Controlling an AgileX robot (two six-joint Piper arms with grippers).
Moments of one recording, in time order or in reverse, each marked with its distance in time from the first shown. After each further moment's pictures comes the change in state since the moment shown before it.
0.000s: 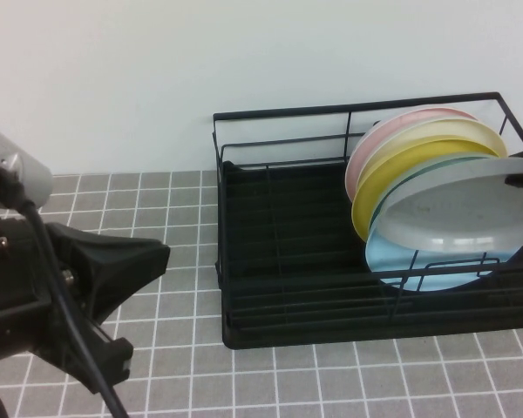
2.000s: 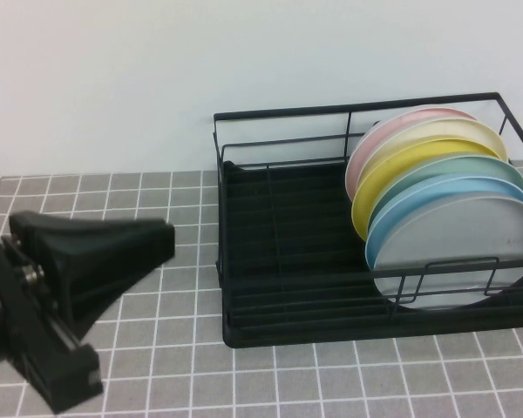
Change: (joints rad) right arm 0.000 -0.889 0.437 0.511 -0.109 0.676; left arm 0.000 -0.083 0.000 -0.246 -0.011 0.074
